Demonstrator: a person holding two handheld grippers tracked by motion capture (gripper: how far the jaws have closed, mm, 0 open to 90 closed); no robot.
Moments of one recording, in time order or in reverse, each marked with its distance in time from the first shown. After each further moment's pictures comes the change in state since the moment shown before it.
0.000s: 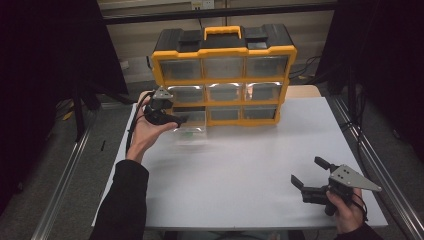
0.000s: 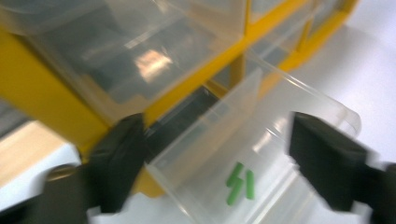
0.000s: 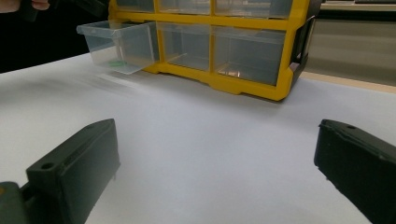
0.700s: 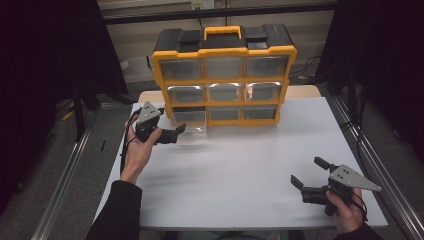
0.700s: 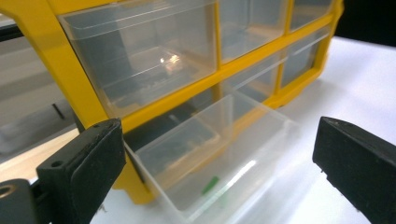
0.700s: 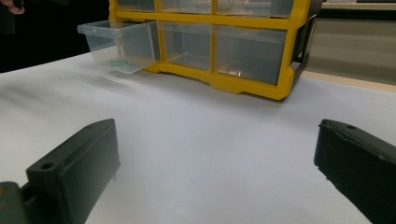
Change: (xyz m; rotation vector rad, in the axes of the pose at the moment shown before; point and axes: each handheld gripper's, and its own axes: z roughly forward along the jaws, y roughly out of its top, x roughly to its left) left arm -0.034 -0.041 -0.039 -0.266 0.015 -0.034; right arm 0.000 0.000 0.001 -0.003 0.003 -0.005
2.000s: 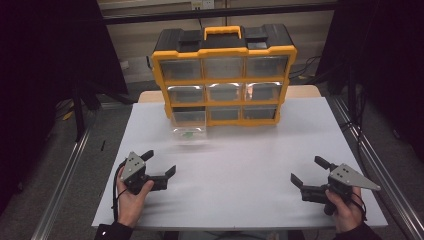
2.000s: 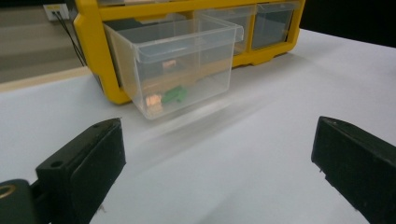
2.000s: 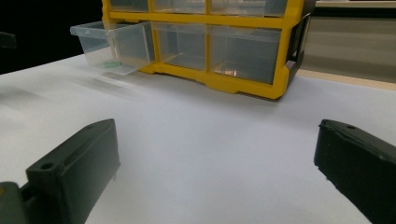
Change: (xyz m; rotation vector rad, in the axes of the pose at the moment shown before) left arm -0.050 -0.097 -0.072 -0.034 0.055 -0.108; right arm 0.000 0.001 0.001 0.005 -0.022 0.015
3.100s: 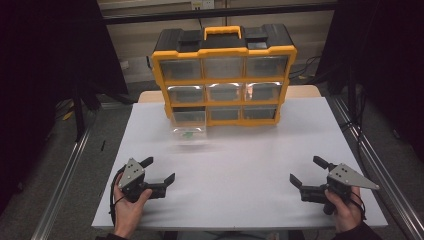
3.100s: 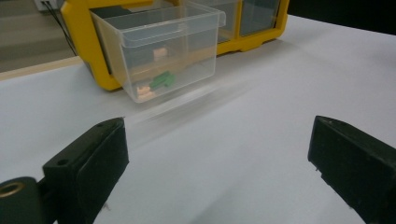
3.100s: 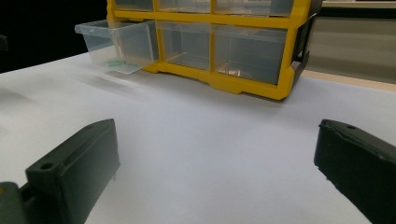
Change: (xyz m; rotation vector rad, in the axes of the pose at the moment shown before) left arm -0.011 0.000 -0.009 0.042 -0.032 0.024; right arm 0.001 0.000 0.002 0.003 0.018 -0.012
